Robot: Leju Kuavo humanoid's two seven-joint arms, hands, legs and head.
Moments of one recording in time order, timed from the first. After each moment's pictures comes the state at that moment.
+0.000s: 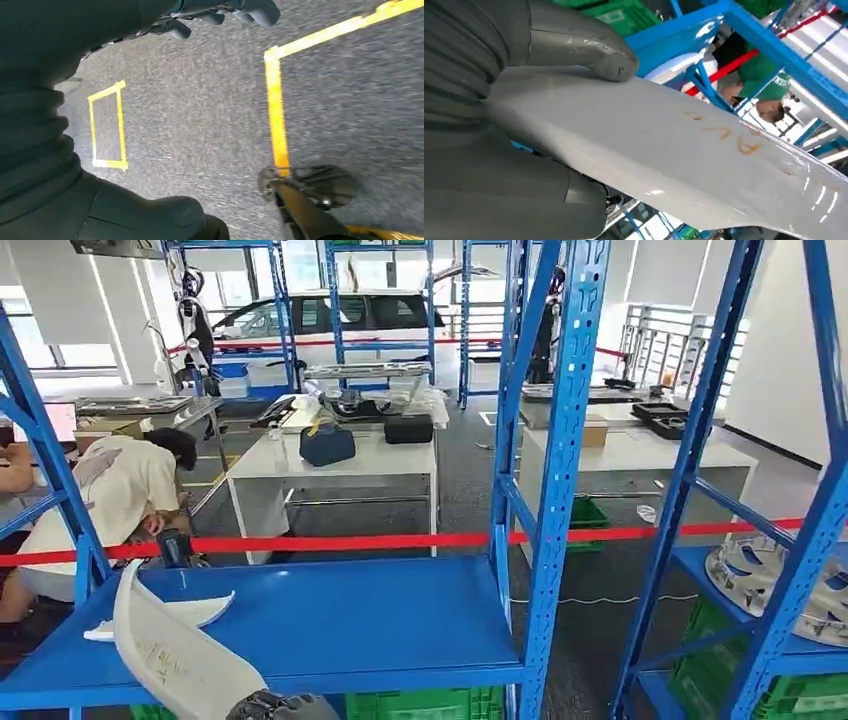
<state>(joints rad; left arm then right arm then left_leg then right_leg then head) -0.13 -0.13 0.61 -0.18 -0.93 0.12 0.09 -0.51 0.28 0.95 -1.07 0.64 -0.03 -0.27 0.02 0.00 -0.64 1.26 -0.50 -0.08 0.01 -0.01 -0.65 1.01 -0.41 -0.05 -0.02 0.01</state>
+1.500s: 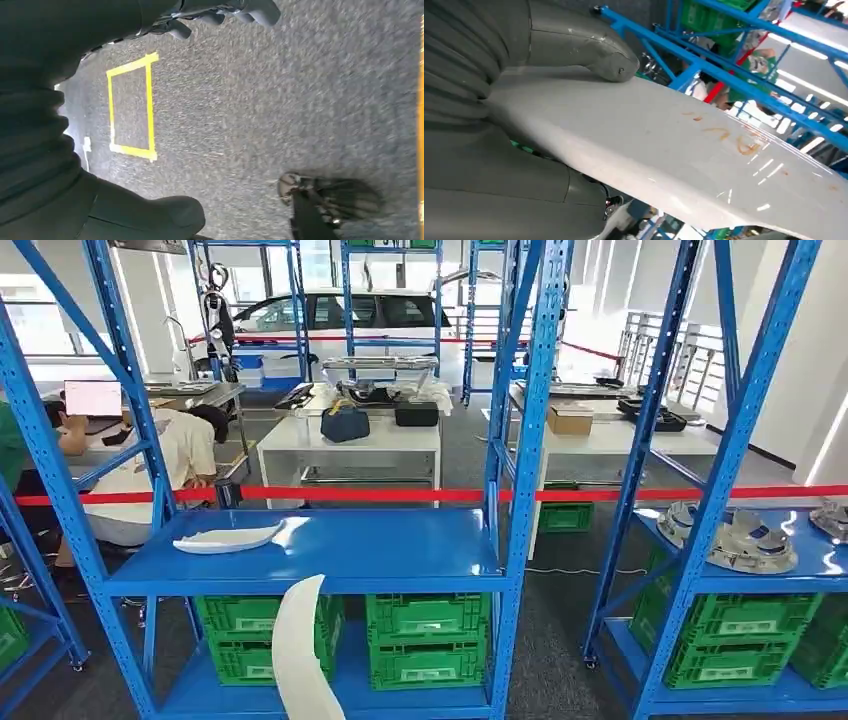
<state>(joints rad) -0.09 -0.12 0.67 -0.19 -0.90 0.11 0.06 -0.17 0.10 0.79 -1.38 0.48 -0.03 -0.40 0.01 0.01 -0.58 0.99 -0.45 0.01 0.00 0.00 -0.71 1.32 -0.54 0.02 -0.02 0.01</state>
